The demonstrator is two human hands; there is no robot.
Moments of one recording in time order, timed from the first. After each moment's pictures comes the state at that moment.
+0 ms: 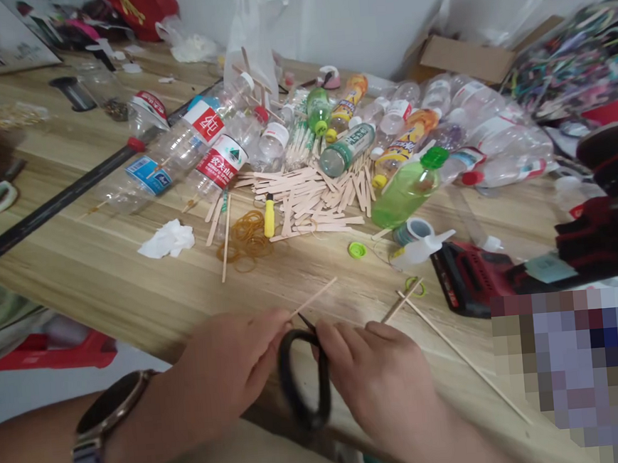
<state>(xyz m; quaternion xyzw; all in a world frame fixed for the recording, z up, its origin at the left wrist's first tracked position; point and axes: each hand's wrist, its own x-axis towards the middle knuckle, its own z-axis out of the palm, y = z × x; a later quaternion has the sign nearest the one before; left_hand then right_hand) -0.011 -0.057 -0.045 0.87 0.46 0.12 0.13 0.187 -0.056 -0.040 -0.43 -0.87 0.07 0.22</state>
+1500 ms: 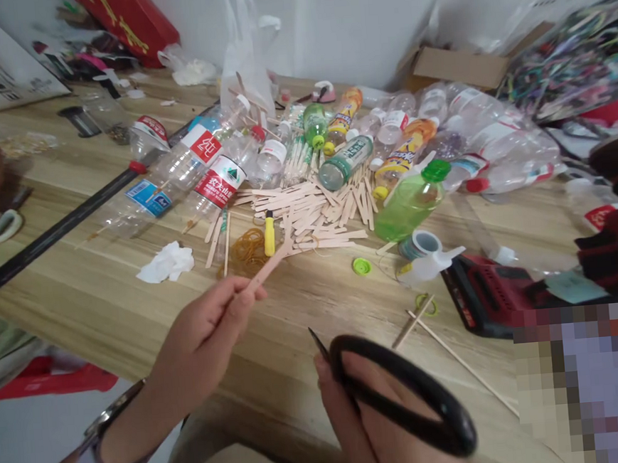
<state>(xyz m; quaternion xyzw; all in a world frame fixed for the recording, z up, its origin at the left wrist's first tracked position) -0.023 -0.024 -0.033 0.64 0.58 0.34 0.37 0.187 -0.064 -0.034 -0.54 -0.78 0.18 0.26</state>
